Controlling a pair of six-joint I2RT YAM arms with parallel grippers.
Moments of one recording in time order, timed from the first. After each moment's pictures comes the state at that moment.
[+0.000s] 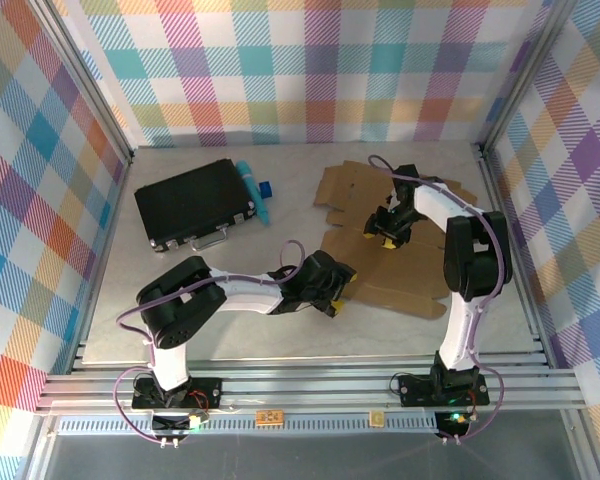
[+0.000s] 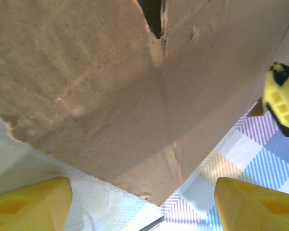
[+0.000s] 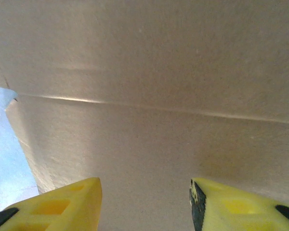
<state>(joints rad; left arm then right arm) -0.98 1.86 0.93 0.22 0.10 -1.88 0.17 1.99 1.45 -0.88 -0.37 0.48</state>
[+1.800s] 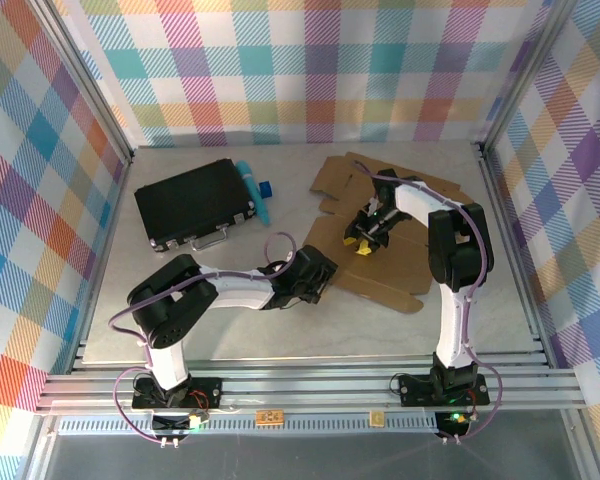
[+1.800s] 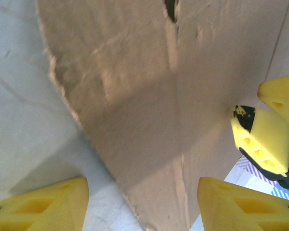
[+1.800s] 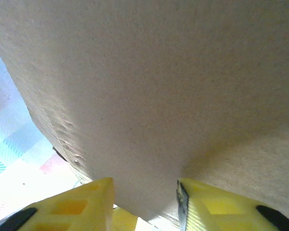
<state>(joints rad) -0.90 1.81 0.89 0.16 -0.05 -1.73 0.25 2.11 1.55 -0.94 -0.58 0.55</state>
